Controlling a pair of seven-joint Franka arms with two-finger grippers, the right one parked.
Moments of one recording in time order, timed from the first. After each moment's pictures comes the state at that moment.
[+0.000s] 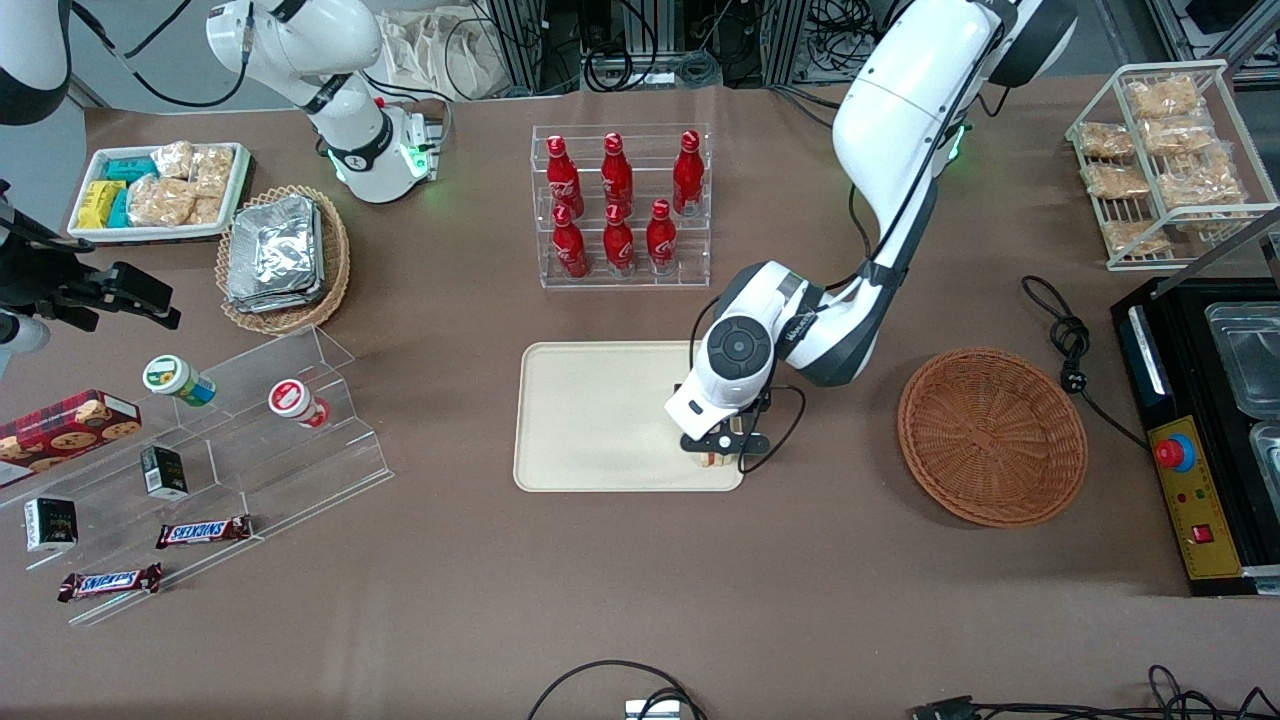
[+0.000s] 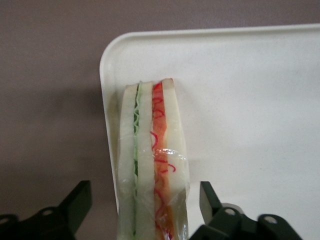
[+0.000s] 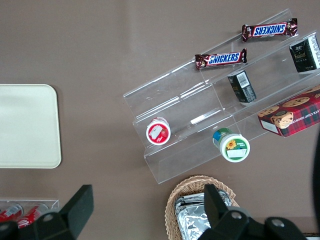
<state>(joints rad) -0.55 0.69 -0.09 -1.56 0.00 2.16 -0.58</state>
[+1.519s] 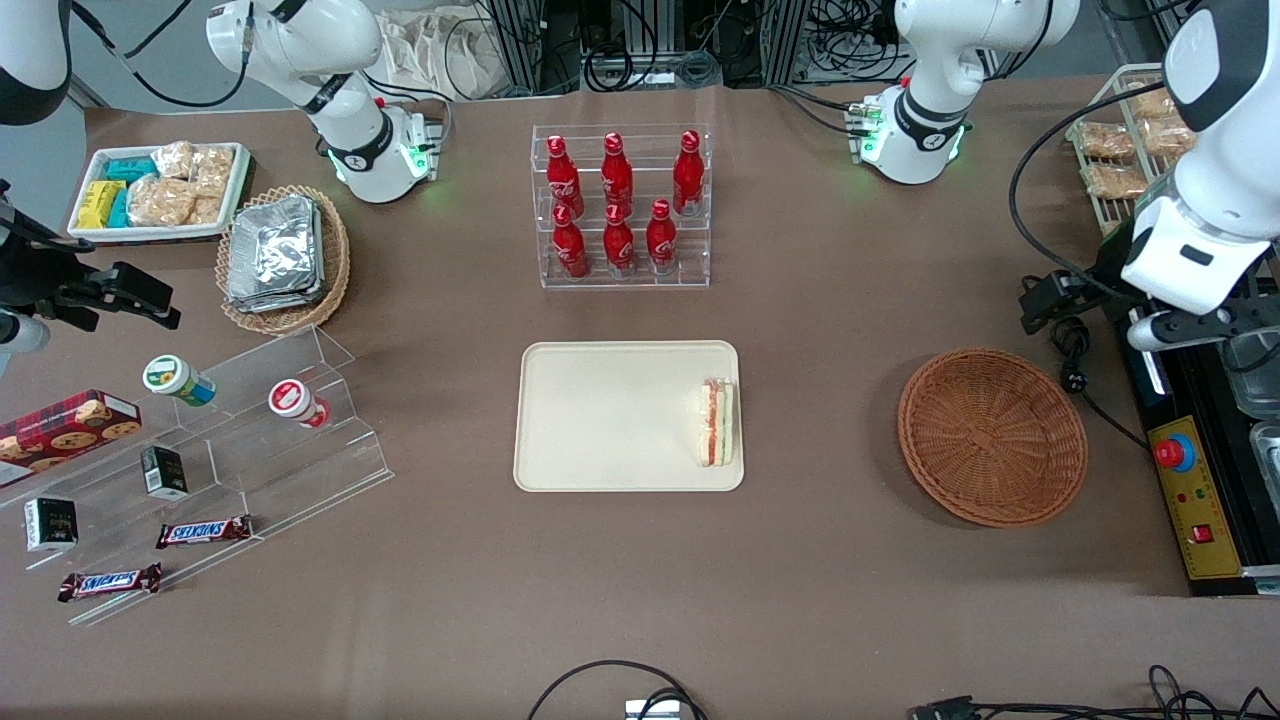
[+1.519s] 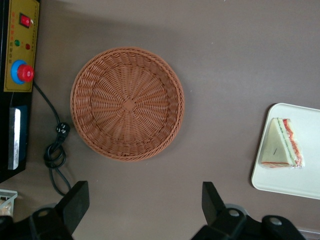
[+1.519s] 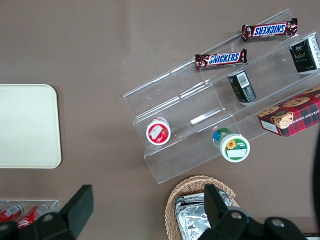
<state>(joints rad) -0.15 -0.05 0.05 -1.76 0.00 1.72 -0.27</state>
